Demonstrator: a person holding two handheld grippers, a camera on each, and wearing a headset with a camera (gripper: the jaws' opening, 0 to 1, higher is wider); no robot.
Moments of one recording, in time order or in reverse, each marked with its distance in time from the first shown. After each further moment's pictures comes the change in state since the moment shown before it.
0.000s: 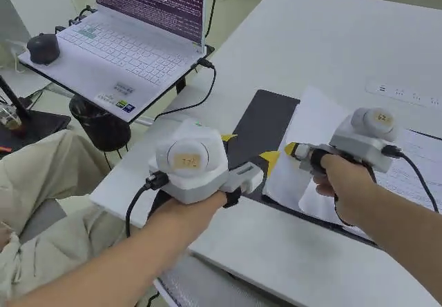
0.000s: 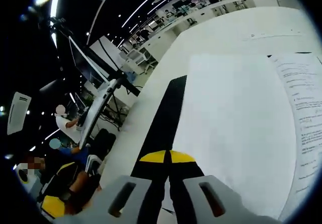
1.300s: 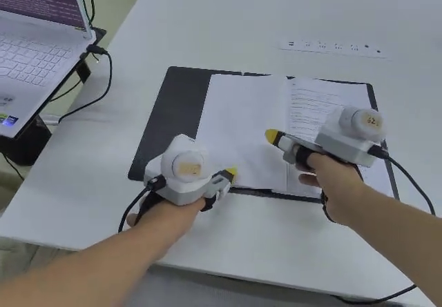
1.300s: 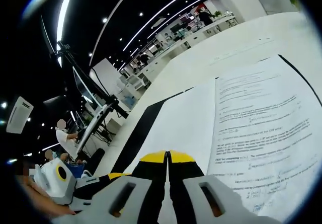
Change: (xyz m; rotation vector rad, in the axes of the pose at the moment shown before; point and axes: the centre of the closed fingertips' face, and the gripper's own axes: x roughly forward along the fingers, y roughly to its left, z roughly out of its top) left arm 0.088 -0.053 -0.126 0.208 0.322 -0.095; right arm -0.100 -0.084 0.013 -0.014 -0.268 -0.008
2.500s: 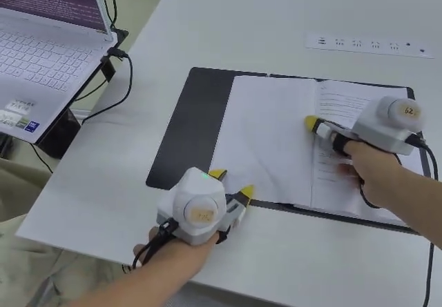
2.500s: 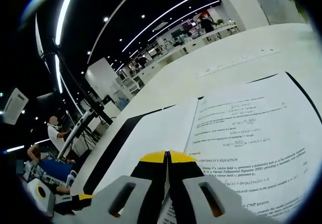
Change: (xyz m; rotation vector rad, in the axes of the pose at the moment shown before) left arm 0.000 0.008 -0.010 0.014 -0.089 0.049; right arm 0.049 -0.052 0.049 -0.063 -0.031 -0.034
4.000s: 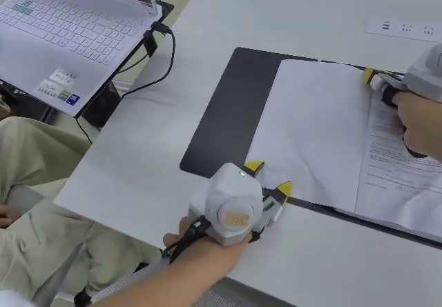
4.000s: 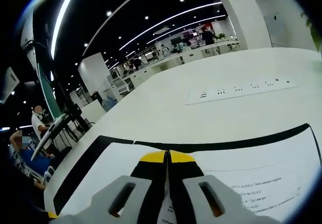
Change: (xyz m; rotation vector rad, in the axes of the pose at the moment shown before) left arm -0.001 -0.001 0.003 -0.012 -0.026 0.011; right arm 0.086 -0.064 0.067 -0.143 -0.051 -0.103
